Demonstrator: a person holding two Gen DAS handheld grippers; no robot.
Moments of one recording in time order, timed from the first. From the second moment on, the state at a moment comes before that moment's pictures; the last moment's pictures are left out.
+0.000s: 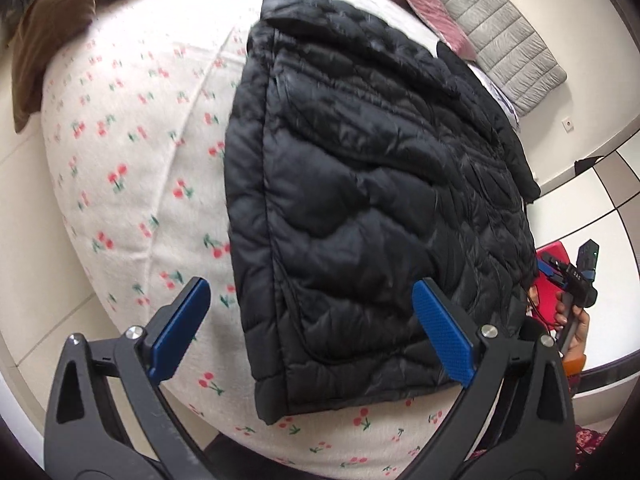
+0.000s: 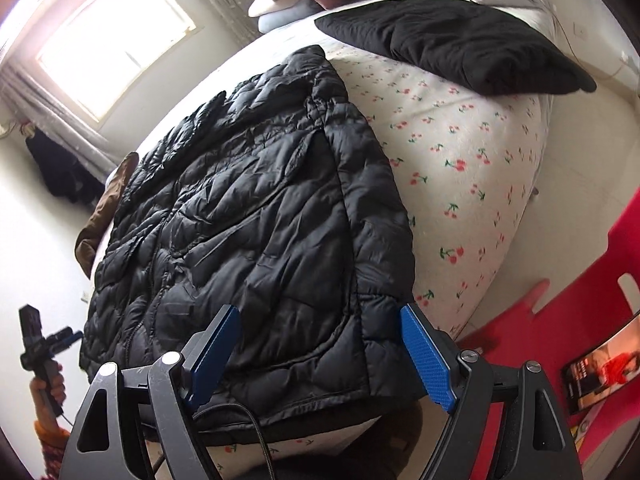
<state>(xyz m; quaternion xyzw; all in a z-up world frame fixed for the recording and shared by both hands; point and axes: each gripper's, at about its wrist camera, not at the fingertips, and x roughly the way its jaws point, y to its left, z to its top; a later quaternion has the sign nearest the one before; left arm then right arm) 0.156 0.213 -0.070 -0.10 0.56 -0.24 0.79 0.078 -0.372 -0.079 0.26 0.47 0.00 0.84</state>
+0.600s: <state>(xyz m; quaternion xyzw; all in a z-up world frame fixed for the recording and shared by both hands) 0.140 0.194 -0.082 -0.12 0.56 -0.31 0.76 0.066 -0.385 -0.108 0.32 0.50 0.03 0.81</state>
